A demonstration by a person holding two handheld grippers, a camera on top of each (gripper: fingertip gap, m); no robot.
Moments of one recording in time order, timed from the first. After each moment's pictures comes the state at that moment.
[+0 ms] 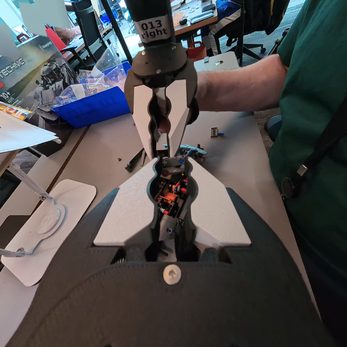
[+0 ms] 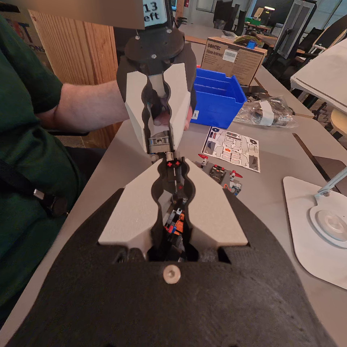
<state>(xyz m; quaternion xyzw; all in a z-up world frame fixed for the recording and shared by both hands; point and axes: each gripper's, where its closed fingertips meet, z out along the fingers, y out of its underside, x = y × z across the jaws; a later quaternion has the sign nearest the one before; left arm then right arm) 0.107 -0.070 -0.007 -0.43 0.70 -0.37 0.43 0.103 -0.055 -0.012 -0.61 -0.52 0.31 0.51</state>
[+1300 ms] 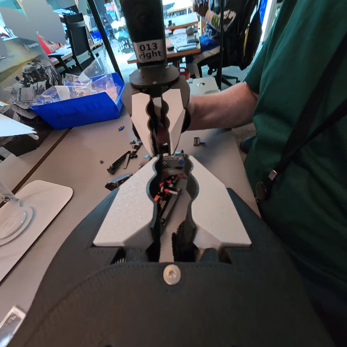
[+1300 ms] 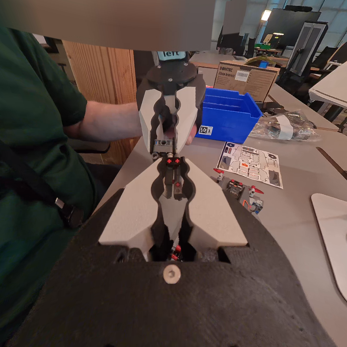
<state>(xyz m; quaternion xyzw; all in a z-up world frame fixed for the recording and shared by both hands) 0.088 -0.080 -0.008 -0.43 0.67 -0.44 0.40 0.087 -0.067 -0.008 -0.58 -0.50 0.38 0.51</state>
